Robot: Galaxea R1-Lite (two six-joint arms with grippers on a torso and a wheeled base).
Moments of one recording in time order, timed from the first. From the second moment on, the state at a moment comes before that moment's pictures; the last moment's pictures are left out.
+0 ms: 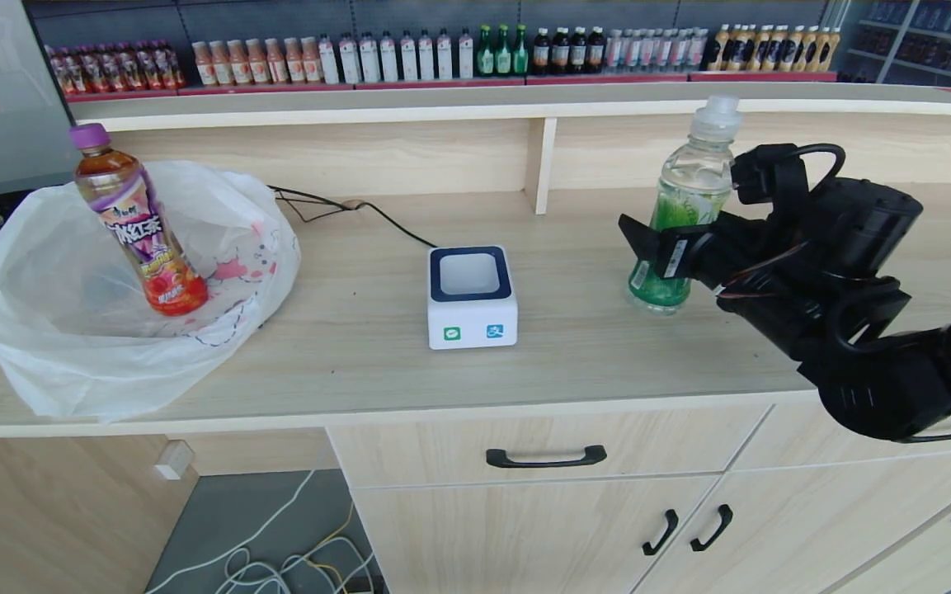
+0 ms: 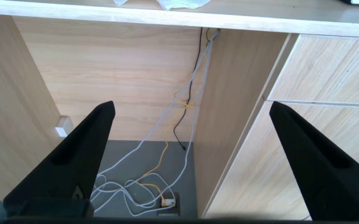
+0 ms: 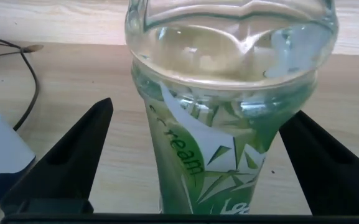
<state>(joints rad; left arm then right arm) 0.00 0.00 0.00 0.00 0.00 0.00 0.34 1.88 -1.00 -1.05 -0.12 -0.05</state>
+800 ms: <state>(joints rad) 0.00 0.00 0.00 0.00 0.00 0.00 0.34 1.89 -1.04 -1.04 -0.12 -0.04</state>
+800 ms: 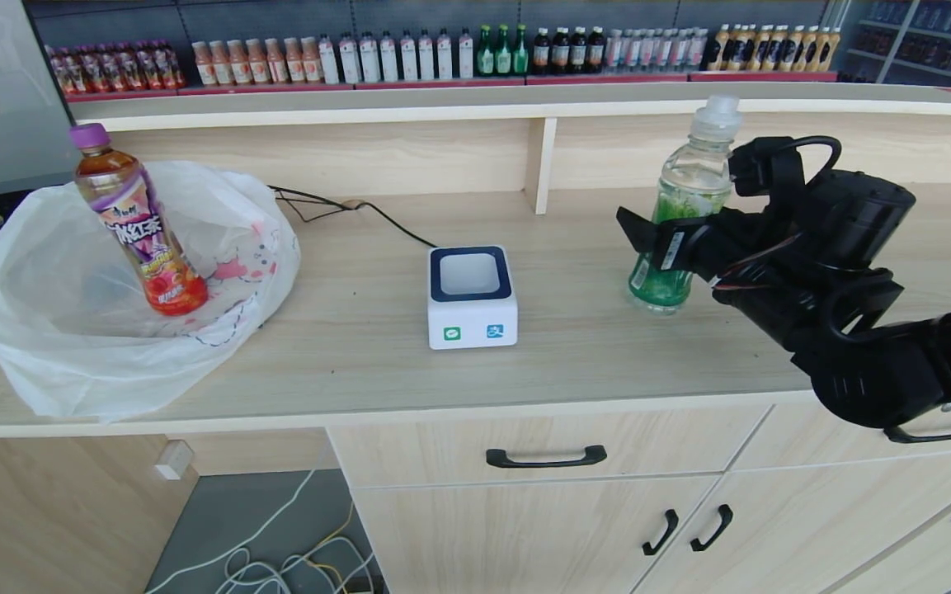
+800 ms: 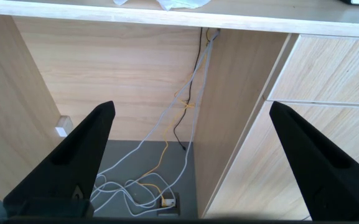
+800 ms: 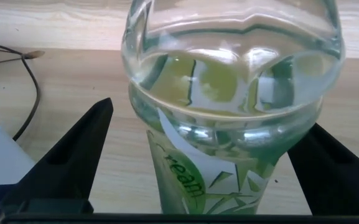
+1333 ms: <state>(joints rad) 0.00 0.00 0.00 0.00 0.00 0.00 0.34 1.89 -1.04 -1.04 -0.12 -0.02</state>
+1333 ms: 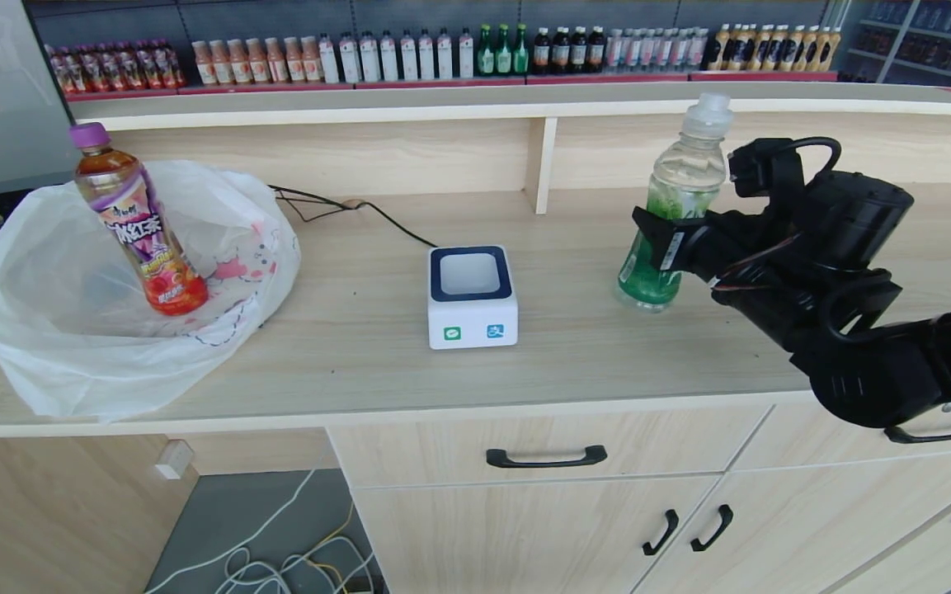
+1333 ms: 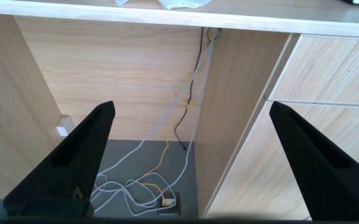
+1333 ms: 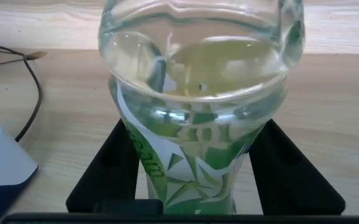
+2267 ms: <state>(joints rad) 0.00 0.00 0.00 0.00 0.00 0.00 0.34 1.85 -1.04 -1.02 -0.12 -0.02</state>
